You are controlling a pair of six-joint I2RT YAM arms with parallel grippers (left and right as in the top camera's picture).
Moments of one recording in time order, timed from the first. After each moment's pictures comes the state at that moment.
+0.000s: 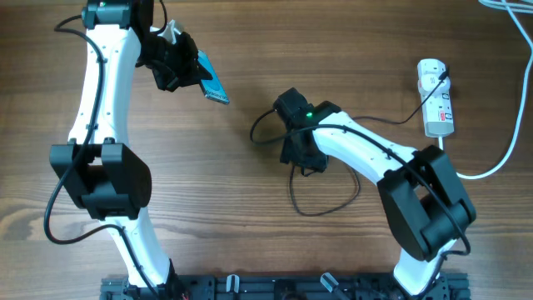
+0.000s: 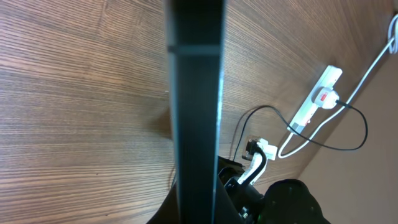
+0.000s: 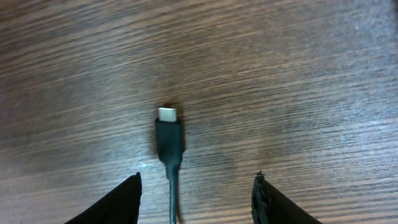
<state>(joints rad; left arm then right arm) -0.01 2.09 2.09 -1.45 0.58 -0.45 0.60 1.93 1.25 -0.82 -0.03 0.86</state>
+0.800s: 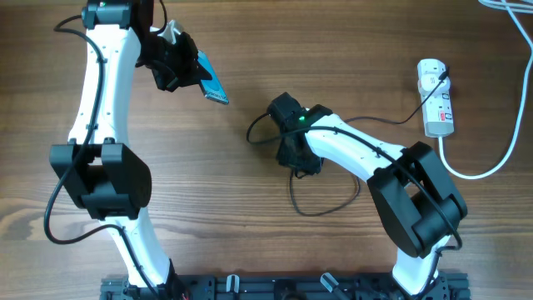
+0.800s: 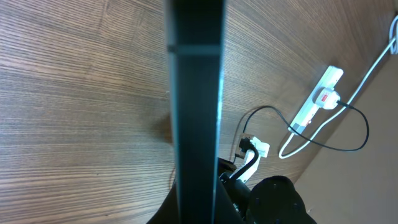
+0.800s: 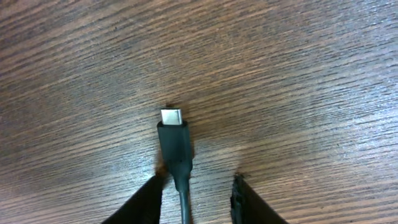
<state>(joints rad) -0.01 2.09 2.09 -1.45 0.57 -0.45 0.63 1.97 1.25 -0.80 -0.02 0.95</state>
